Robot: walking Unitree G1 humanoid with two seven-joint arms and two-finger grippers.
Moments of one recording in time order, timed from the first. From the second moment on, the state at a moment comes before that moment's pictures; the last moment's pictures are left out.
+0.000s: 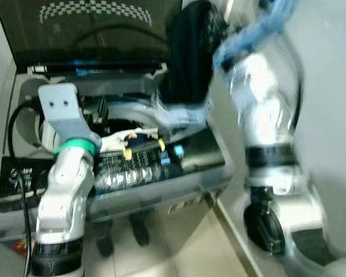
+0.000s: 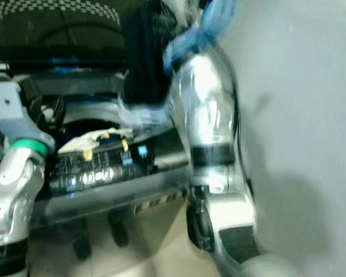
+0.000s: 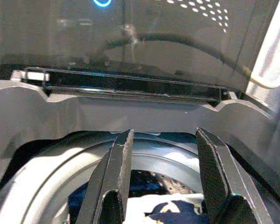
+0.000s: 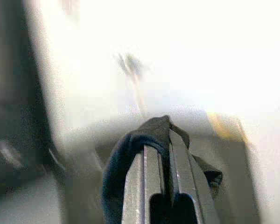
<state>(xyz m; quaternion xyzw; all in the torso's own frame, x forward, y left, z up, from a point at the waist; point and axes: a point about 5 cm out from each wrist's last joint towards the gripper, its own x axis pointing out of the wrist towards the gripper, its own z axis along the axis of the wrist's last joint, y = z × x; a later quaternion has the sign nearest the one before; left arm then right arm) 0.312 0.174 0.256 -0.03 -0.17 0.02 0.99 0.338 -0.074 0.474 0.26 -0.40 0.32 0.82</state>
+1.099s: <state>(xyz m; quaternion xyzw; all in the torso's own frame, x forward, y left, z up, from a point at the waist) 0.315 0.172 0.241 0.04 -0.06 0.00 1.00 0.397 -0.026 0.229 0.00 0.04 0.39 0.92</state>
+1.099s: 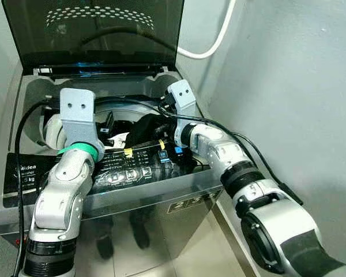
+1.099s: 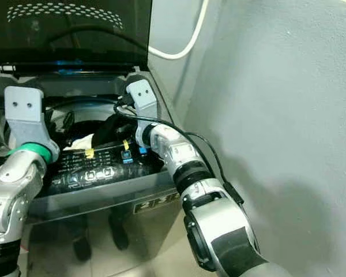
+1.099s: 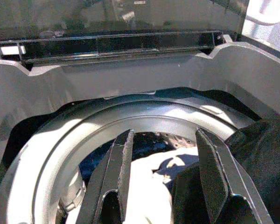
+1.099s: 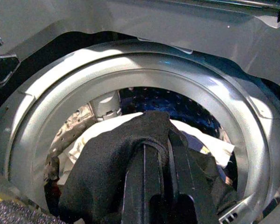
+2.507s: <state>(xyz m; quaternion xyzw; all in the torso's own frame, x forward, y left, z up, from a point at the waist) 0.317 0.173 0.239 0.07 -0.05 -0.01 1.00 0.394 -0.122 0.254 0.11 -0.12 0.13 0.98</state>
